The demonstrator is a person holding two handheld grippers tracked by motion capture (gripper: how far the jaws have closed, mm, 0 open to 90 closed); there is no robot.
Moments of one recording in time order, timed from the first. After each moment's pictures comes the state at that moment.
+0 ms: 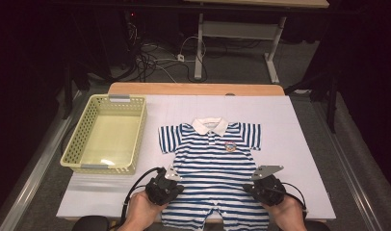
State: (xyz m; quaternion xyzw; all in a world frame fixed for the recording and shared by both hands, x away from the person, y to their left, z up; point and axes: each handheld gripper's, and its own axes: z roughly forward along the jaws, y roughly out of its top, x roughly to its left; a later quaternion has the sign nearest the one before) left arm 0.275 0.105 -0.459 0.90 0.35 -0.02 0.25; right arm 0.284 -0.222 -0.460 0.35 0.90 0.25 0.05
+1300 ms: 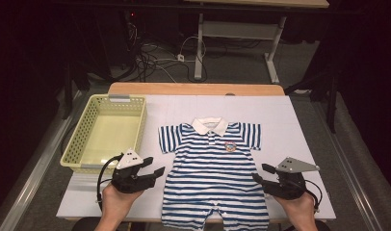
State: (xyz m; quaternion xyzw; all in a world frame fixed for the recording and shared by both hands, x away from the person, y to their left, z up) left arm 0.278 0.183 -0.413 0.81 0.44 0.08 0.39; right arm 0.286 -0.264 -0.433 0.40 0.82 0.38 0.13
